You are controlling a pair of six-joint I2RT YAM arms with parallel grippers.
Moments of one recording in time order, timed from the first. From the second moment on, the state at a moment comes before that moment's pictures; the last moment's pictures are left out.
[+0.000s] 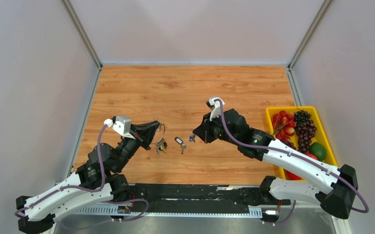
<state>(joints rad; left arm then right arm) -1.07 0.38 0.57 -0.01 -0.48 -0.20 0.94 1.09 0.89 -0.22 0.01 0.50</state>
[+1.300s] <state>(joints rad) -1.07 0.45 0.70 -0.10 -0.16 -0.24 1.24 0.99 1.06 -0.11 -0.19 -0.08</state>
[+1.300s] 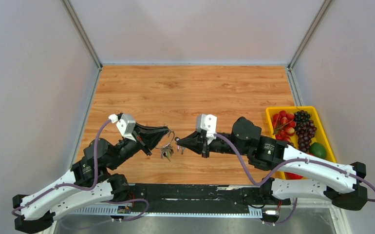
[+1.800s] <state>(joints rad) -1.07 0.45 0.73 -0.16 -0.08 -0.28 1.44 1.01 1.07 -0.02 0.03 -0.40</state>
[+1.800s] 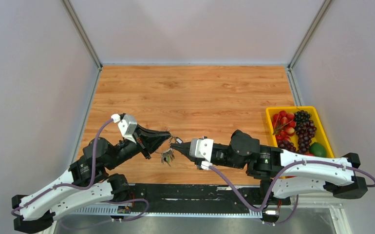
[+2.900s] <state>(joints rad) -1.07 0.43 0.79 -0.20 0.13 -0.39 1.59 0.90 0.79 0.47 0.14 -0.81</state>
